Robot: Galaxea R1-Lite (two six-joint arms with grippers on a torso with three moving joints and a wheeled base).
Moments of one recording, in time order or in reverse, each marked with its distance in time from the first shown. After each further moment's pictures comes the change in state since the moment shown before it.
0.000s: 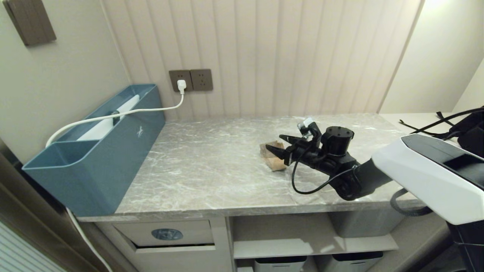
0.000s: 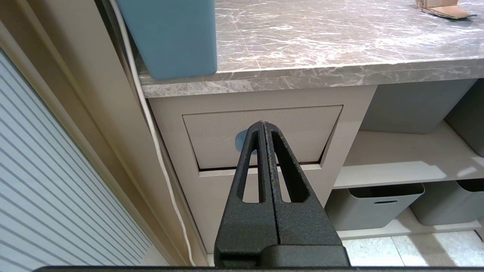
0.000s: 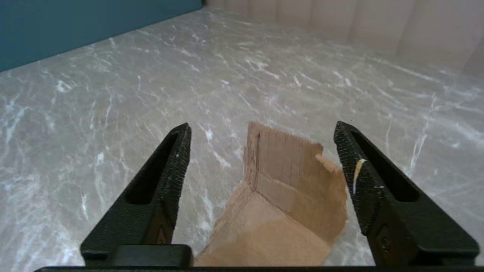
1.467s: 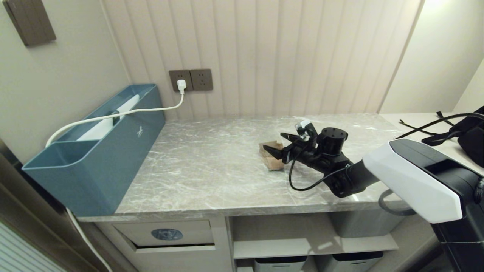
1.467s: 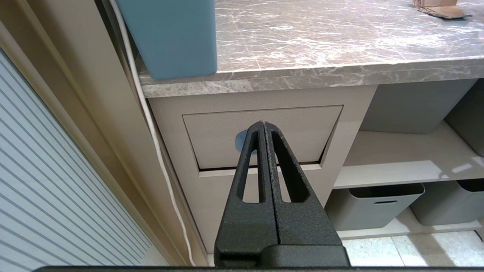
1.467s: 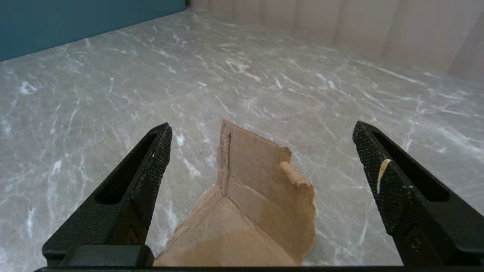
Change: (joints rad) left arm 0.000 0.000 0.000 0.000 0.000 0.000; right arm -0.013 0.084 -0.127 0.020 -0.011 -0.007
